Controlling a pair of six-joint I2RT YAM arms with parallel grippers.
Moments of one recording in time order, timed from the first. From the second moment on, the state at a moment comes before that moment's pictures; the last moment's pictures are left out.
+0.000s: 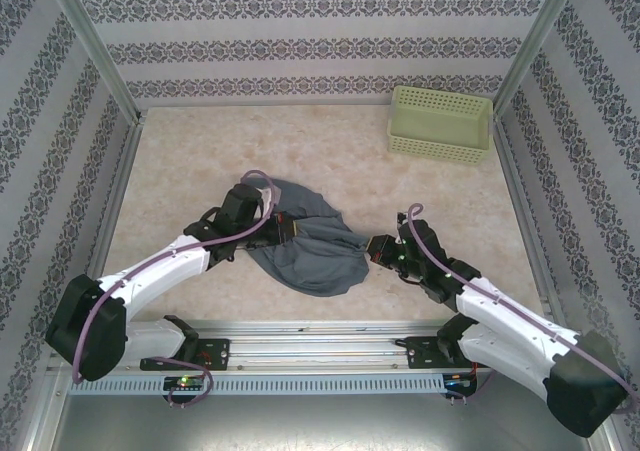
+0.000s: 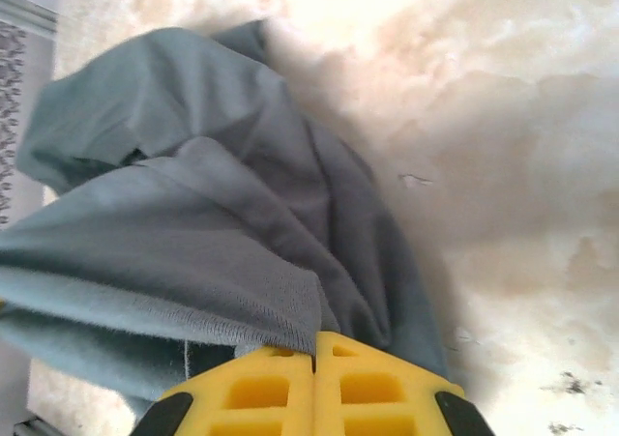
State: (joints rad) left arm -0.56 1.25 0.74 -0.20 0.35 -0.69; right arm 0.59 0.89 0.39 -0.17 -0.10 0.96
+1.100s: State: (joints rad) left arm -0.79 1.30 0.85 -0.14 0.31 -0.69; right arm 0.78 1.41 0.87 -0.56 0.22 0.90
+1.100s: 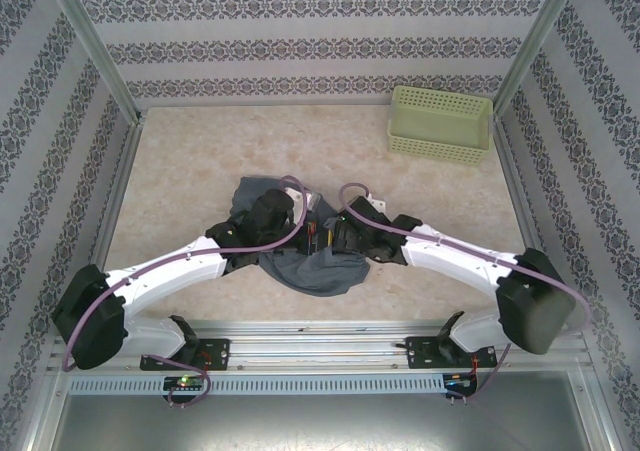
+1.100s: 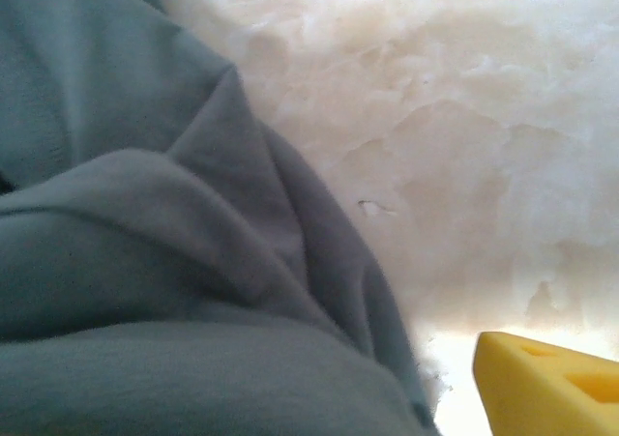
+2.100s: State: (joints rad) left arm -0.74 1.30 0.91 -0.31 0.18 -0.63; right arm 0.79 1.05 0.63 -0.75 0.27 0.97
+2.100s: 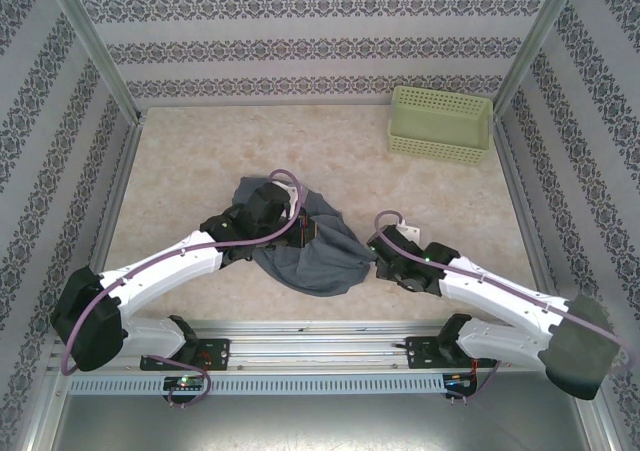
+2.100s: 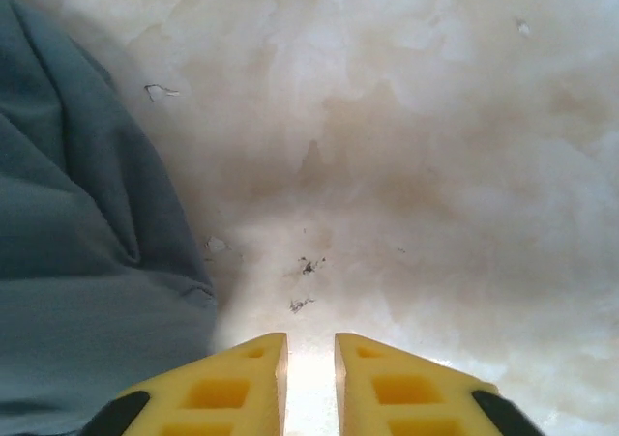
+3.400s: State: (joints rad) left arm -0.73 1.30 0.88 -0.21 0.43 -0.65; right arm 0.71 1.18 0.63 -0.25 0.15 0.67
